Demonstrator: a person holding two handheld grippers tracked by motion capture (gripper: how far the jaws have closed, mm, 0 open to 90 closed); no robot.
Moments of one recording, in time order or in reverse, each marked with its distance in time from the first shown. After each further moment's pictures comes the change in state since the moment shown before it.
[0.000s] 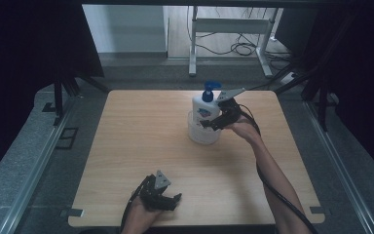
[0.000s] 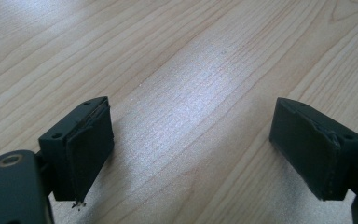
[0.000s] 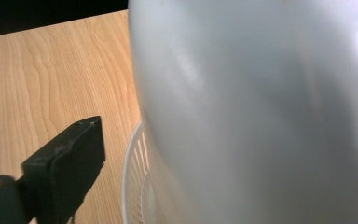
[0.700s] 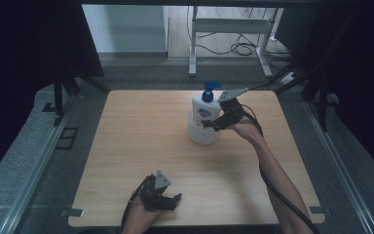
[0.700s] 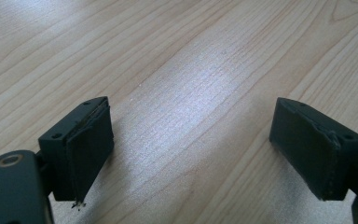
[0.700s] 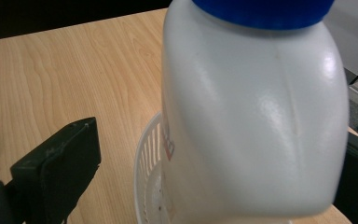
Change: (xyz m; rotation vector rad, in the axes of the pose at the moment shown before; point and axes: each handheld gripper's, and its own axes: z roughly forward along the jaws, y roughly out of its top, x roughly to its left) left arm 0.000 0.000 0.000 0.000 0.002 0.004; right arm 0.010 0.007 -0.014 -0.008 -0.032 -0.018
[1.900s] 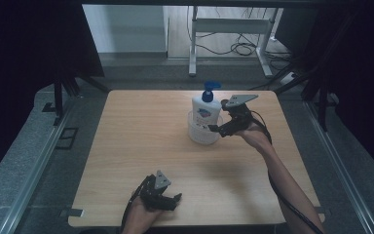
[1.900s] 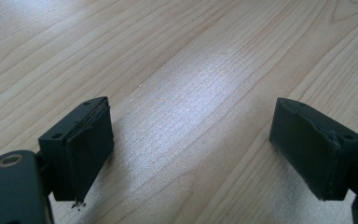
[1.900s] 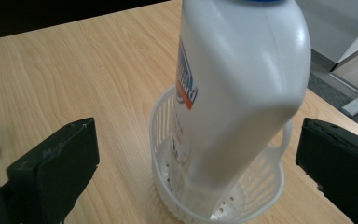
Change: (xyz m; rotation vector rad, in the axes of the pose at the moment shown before) left arm 0.000 0.000 0.000 -0.001 0.001 -0.002; right arm 0.019 -0.010 -0.032 0.012 -0.068 0.041
